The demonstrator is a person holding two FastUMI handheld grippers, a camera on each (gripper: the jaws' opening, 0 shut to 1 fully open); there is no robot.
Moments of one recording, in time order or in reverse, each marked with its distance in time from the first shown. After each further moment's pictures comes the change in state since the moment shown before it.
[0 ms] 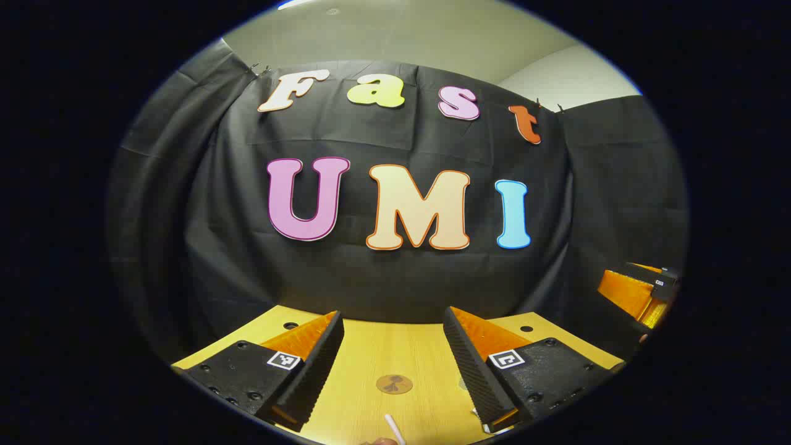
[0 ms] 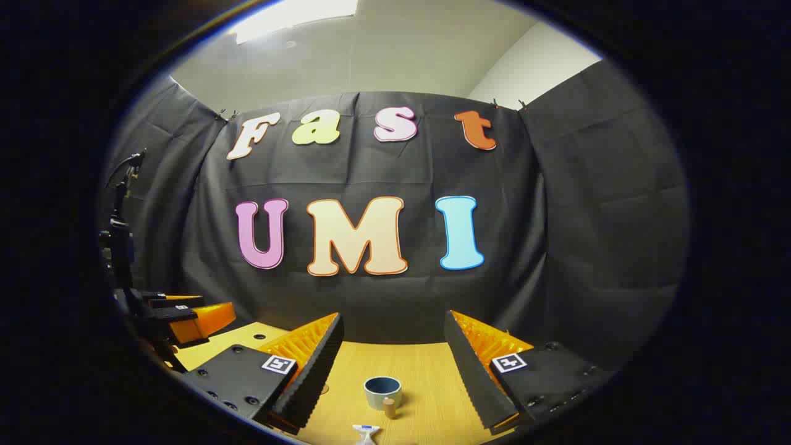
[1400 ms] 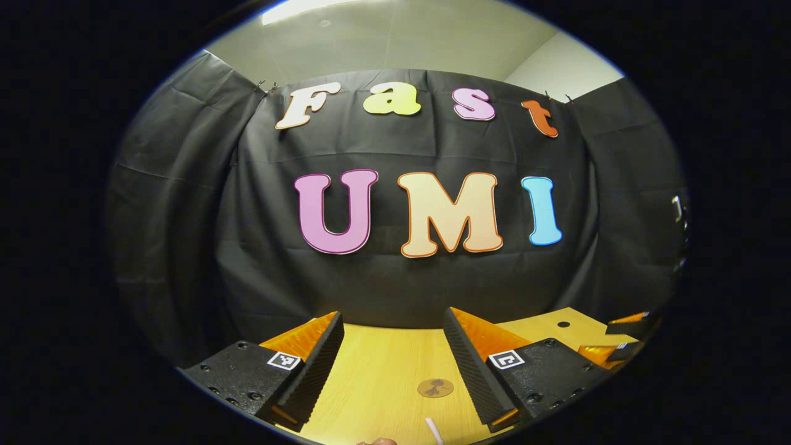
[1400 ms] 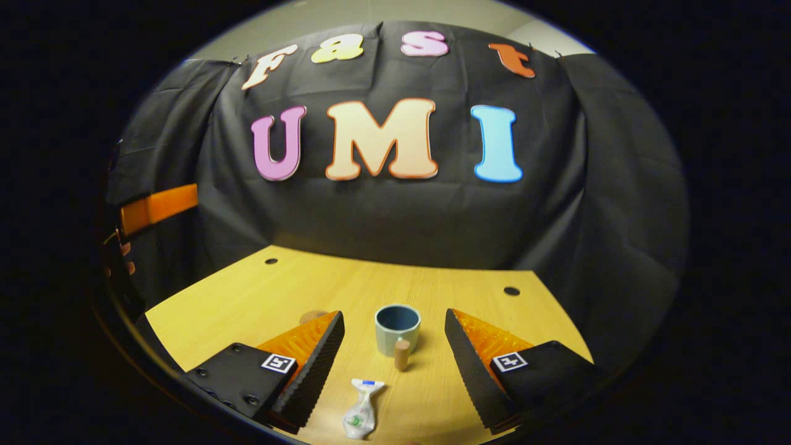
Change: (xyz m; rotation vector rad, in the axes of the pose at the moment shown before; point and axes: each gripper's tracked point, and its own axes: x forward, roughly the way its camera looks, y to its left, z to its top) left arm -0.011 0.060 0.002 0.103 -0.021 0.137; right arm 0.007 0.027 -0.188 -0.073 0.487 0.119
